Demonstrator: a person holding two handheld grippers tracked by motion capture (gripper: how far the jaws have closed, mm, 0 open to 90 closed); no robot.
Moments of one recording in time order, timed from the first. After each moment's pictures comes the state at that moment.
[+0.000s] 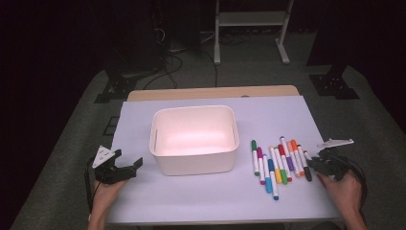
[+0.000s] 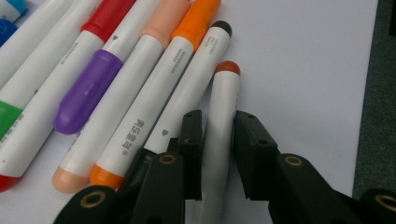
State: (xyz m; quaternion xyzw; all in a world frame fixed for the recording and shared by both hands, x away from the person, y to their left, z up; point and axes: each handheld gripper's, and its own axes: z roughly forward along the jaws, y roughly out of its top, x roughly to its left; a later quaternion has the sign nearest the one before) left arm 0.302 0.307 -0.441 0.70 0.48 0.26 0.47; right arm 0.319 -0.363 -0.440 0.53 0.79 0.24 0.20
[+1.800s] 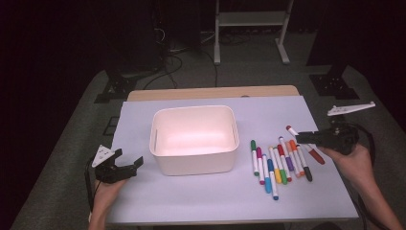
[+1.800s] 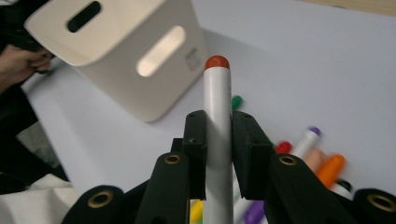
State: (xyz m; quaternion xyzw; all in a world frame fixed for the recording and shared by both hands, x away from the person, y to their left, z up) left arm 0.304 0.307 -0.441 0.69 0.48 0.26 0.48; right arm 0.336 -0.337 -0.314 0.41 0.80 0.44 0.03
